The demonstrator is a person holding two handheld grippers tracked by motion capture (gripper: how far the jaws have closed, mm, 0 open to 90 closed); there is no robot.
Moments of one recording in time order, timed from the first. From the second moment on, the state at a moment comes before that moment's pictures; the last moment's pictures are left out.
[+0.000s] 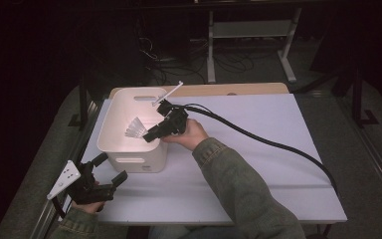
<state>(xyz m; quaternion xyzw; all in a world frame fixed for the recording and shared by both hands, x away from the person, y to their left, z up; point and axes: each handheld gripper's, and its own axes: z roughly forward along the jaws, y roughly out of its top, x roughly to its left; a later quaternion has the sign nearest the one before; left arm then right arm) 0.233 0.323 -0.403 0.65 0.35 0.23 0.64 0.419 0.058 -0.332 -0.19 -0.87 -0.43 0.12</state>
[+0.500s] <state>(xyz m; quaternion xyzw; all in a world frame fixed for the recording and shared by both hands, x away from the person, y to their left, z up) 0.233 0.323 -0.404 0.65 0.35 0.23 0.64 0.419 0.047 -0.315 -0.20 -0.87 -0.45 0.09</state>
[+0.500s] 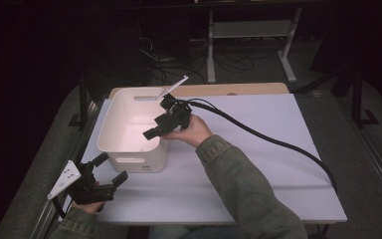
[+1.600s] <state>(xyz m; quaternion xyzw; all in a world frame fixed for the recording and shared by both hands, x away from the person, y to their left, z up) 0.234 0.323 -0.404 0.65 0.35 0.23 0.64 0.407 -0.027 -0.299 -0.23 -0.85 -0.48 0.03</state>
